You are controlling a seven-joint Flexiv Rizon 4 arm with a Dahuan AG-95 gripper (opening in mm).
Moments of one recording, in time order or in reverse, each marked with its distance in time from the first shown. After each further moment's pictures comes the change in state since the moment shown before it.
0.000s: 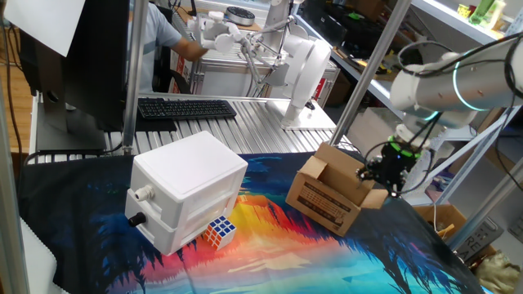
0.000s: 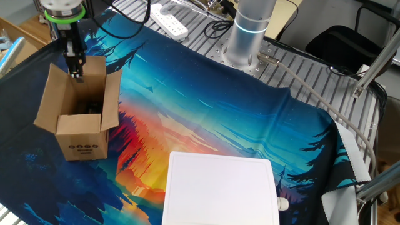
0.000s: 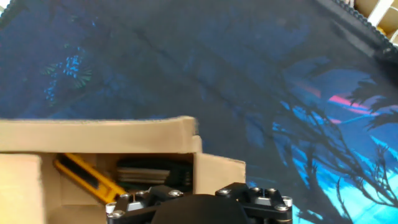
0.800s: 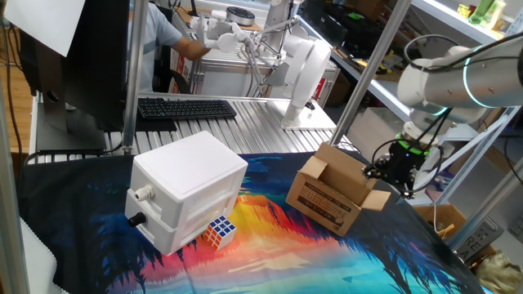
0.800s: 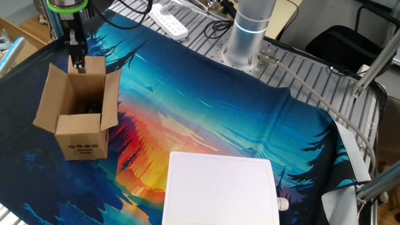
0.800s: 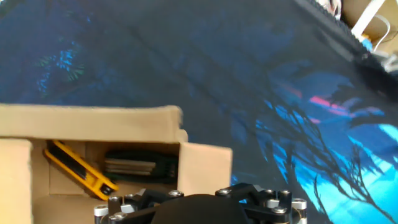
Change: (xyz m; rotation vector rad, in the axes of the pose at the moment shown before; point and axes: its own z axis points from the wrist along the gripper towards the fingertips) arm 0.008 -0.030 -0.007 0.009 -0.002 -0.014
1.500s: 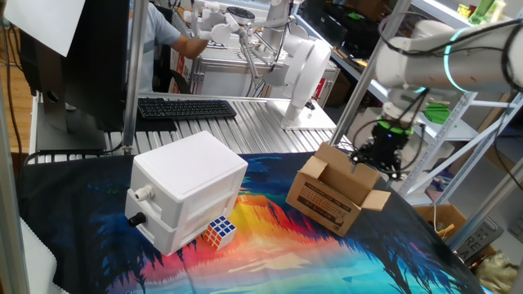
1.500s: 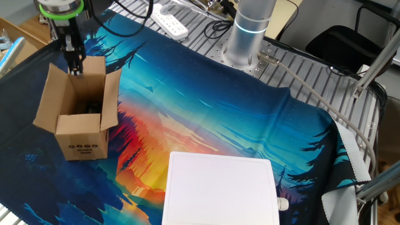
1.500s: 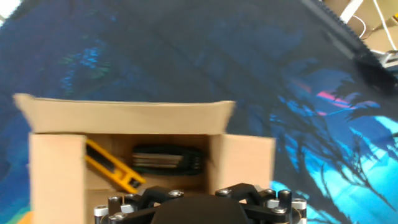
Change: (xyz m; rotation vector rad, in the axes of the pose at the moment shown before) arm 0.003 0.038 -0.029 0.070 0.018 -0.040
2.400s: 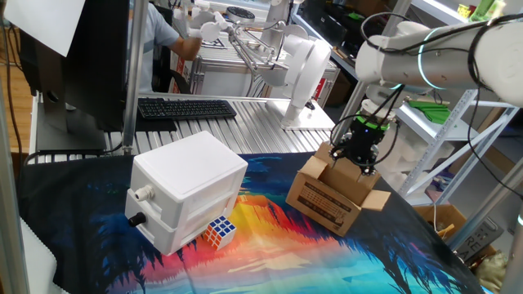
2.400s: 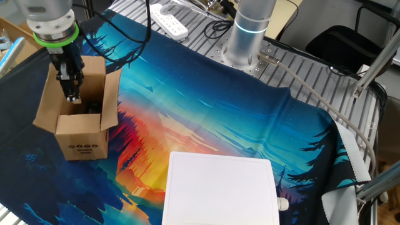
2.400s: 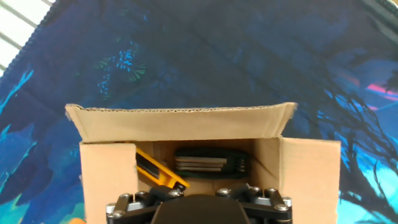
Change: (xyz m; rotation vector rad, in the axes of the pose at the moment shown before) arm -0.006 0.072 0.007 -0.007 0.011 0.012
